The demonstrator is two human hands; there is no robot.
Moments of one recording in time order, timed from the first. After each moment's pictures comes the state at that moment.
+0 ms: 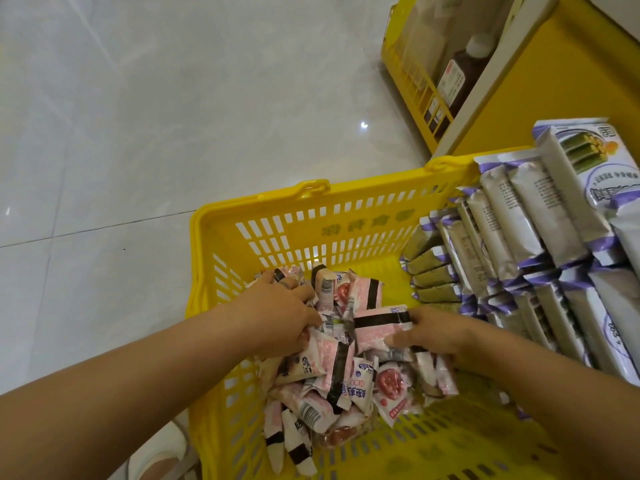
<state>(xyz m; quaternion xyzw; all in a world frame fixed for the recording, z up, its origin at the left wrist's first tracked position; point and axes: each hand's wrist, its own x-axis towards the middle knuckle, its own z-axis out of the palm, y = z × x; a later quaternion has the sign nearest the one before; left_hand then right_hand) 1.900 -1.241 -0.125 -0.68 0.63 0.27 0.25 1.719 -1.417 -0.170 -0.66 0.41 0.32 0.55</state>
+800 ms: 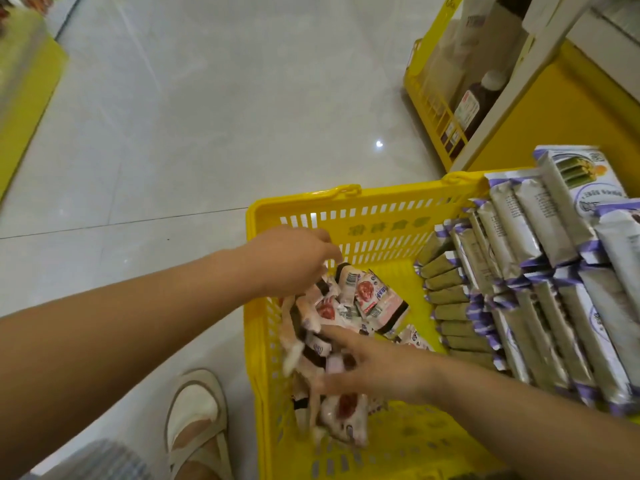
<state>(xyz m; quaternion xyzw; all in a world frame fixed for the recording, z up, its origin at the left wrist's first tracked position) 1.928 -1.230 -0.057 -0.76 0.62 0.18 0.08 1.743 -1.303 -0.082 -0.68 0.18 0.34 0.62</state>
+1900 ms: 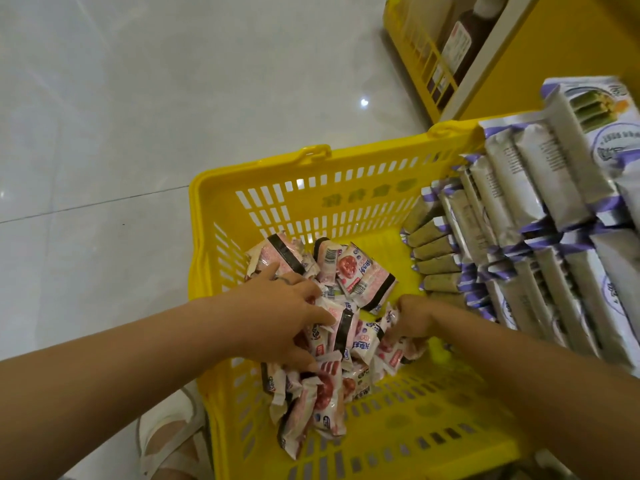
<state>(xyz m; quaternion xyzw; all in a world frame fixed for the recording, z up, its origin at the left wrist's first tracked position) 1.885 -1.210 -0.113 -0.65 0.68 0.30 0.16 1.725 -1.393 -0.200 -0.72 0.39 0.46 0.34</state>
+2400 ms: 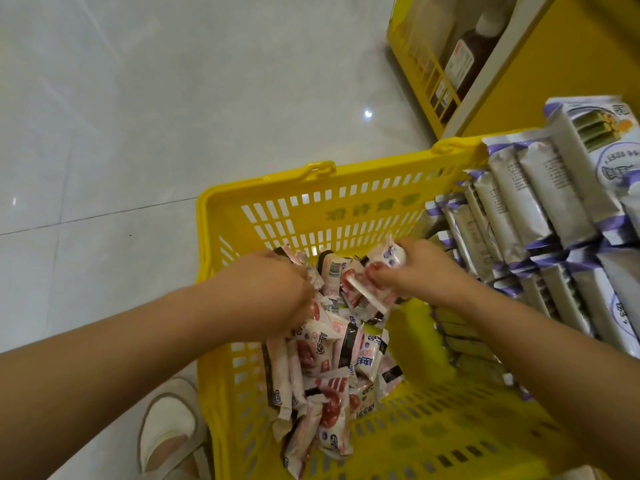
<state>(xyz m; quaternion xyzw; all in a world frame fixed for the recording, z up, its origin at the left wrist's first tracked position) 1.905 -1.225 -0.081 -0.69 0.67 0.20 0.19 1.763 -1.408 -0.124 -0.81 0.36 0.13 0.44</state>
